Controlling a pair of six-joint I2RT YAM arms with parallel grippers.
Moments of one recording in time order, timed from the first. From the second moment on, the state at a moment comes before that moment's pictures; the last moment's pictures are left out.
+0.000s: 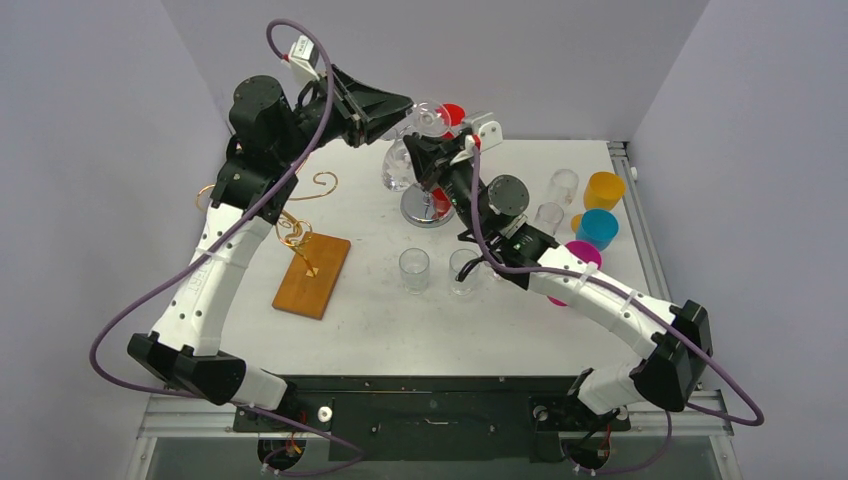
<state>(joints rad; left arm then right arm) -0.39 1.44 1.79 -0.23 0.53 -1.32 0.86 1.42 1.28 0.51 0.22 0.08</state>
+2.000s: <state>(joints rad) -0.64 1.50 1.64 0.09 0.47 -1.14 0.35 1.20 1.17 0.49 -0.03 1.22</state>
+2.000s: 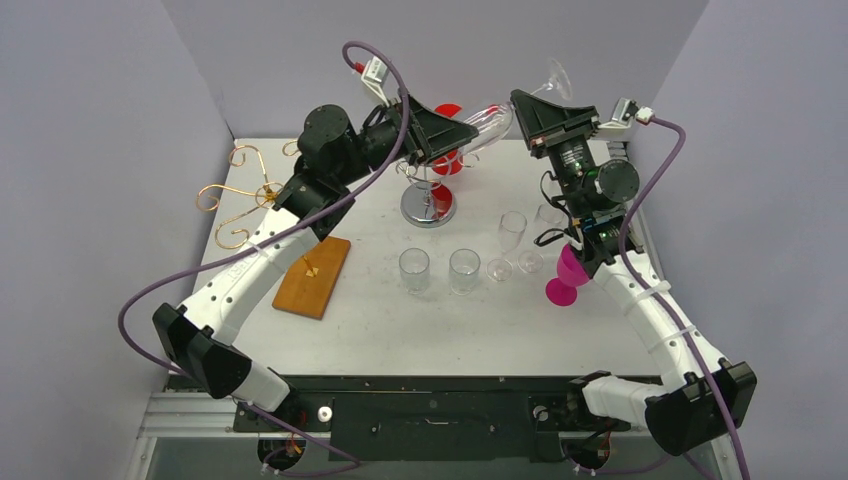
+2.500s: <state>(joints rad) -0.69 1.51 1.64 0.12 0.41 -1.15 0.38 1.10 1.09 0.50 0.05 1.17</state>
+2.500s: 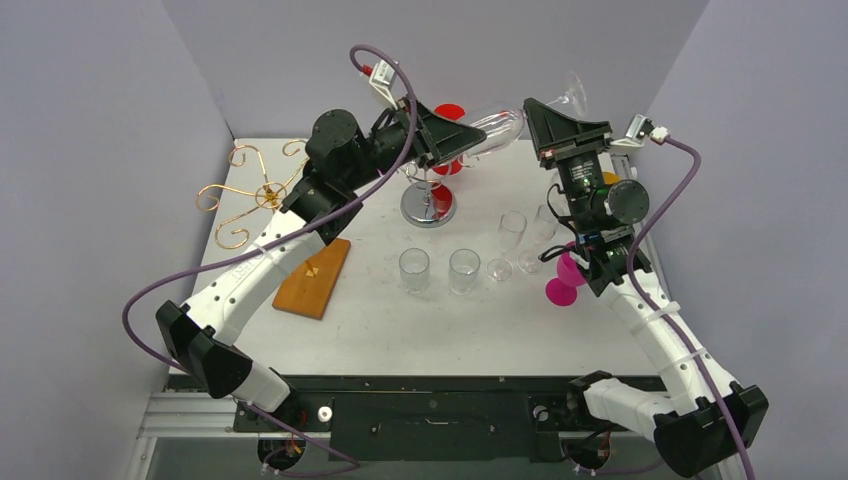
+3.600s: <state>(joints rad) -0.75 1.51 1.66 0.10 0.23 -0.99 0.40 0.95 1.01 0.35 0.10 1.00</state>
